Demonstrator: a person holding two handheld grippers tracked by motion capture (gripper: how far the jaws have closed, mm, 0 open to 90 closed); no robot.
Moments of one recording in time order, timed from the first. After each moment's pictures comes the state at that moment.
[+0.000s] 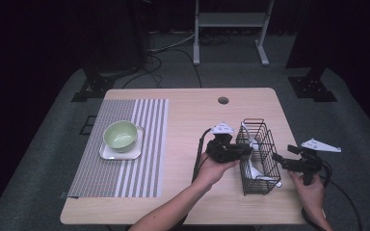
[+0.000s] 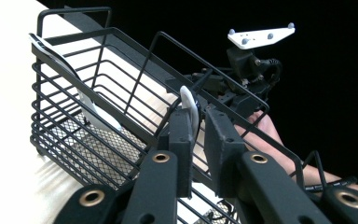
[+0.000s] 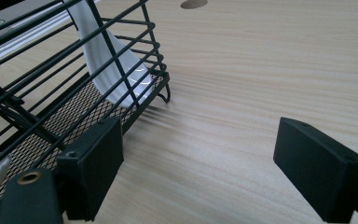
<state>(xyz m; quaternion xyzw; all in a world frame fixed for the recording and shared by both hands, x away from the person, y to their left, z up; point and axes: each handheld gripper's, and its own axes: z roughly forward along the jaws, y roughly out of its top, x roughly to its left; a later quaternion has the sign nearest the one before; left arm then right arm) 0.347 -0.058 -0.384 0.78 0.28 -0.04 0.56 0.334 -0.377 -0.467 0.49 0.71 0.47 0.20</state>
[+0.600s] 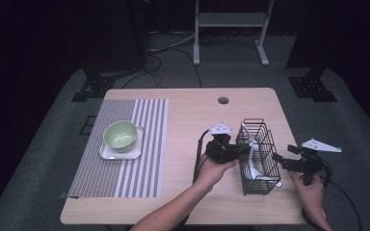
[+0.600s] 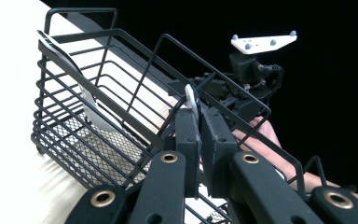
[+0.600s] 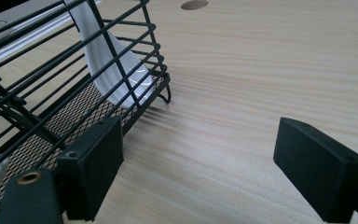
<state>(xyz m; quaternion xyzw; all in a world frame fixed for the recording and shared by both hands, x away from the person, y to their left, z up) 0.345 -0.056 -0.388 0.76 0.30 -0.05 0.57 0.334 -0.377 -0.467 0.49 0.71 0.47 0.20</state>
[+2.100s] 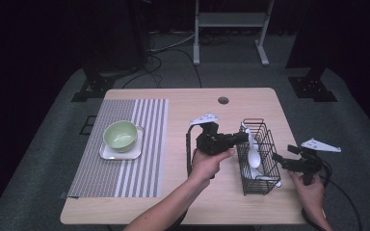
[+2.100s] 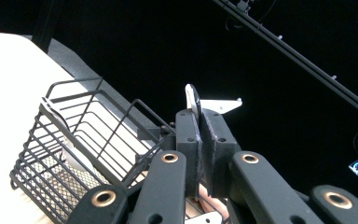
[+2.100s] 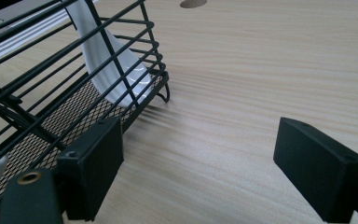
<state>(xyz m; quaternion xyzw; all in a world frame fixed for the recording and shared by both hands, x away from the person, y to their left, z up) 0.342 -0.027 -0.347 0.69 0.32 -0.09 0.65 0.335 -0.377 -0.467 0.49 0.71 0.47 0.20</state>
